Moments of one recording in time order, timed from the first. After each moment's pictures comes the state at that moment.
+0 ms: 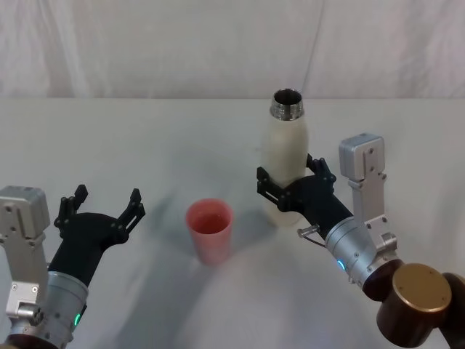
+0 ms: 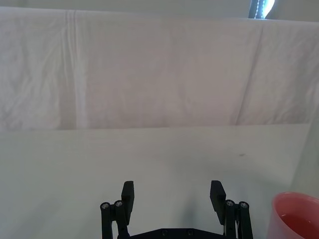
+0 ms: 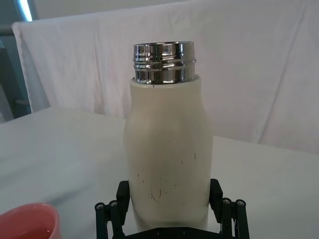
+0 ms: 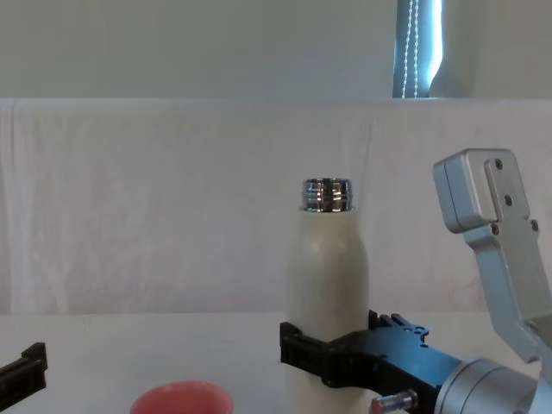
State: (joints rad) left arm 0.27 0.24 0.04 -1.85 -0.25 -0.02 -0.02; right arm 0.15 0.03 -0.35 -1.47 0.09 0.01 0.19
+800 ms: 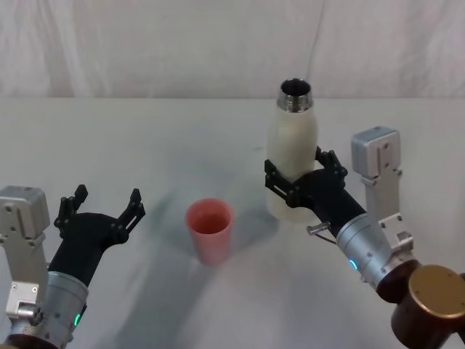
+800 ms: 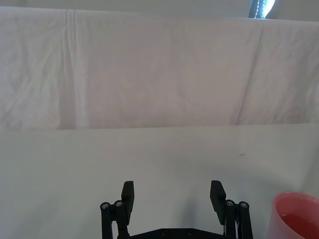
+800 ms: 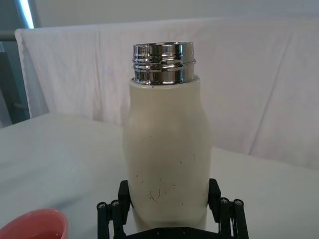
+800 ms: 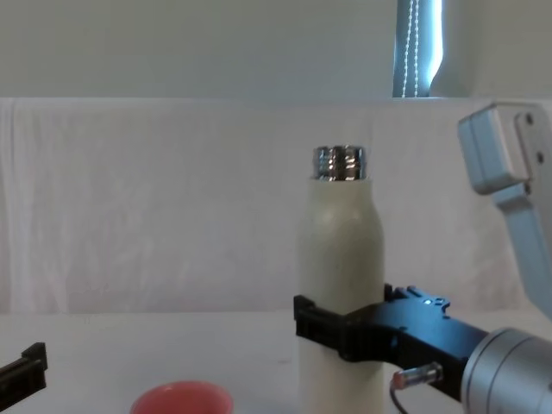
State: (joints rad) left arm 0.27 0.24 0.04 -1.85 -0.25 -0.02 -0.02; right arm 0.09 0.06 -0.35 -1.60 0.08 0.05 0.18
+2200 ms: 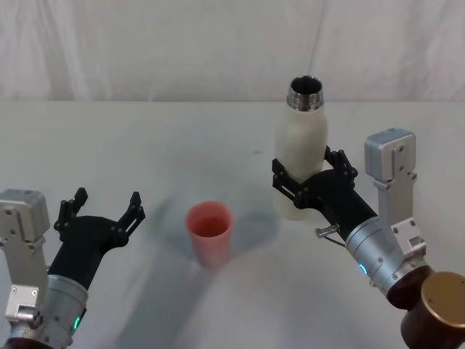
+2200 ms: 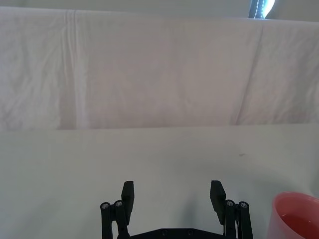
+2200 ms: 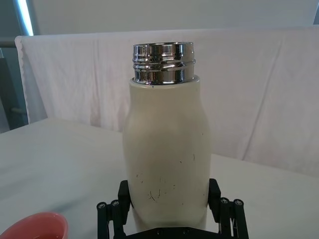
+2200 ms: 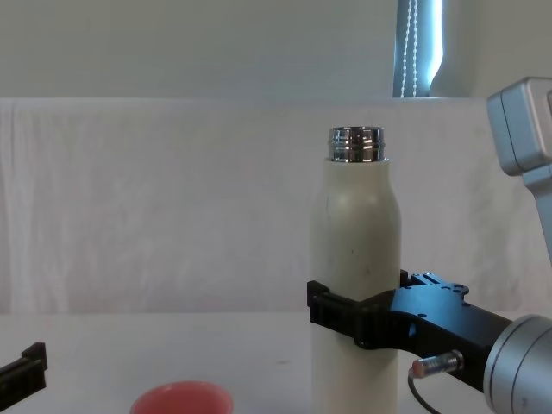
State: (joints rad) left arm 0.27 0.24 0.04 -1.85 -0.25 -0.02 -0.02; right arm 0.06 0.08 -0.33 -1.66 0.08 0.05 0.17
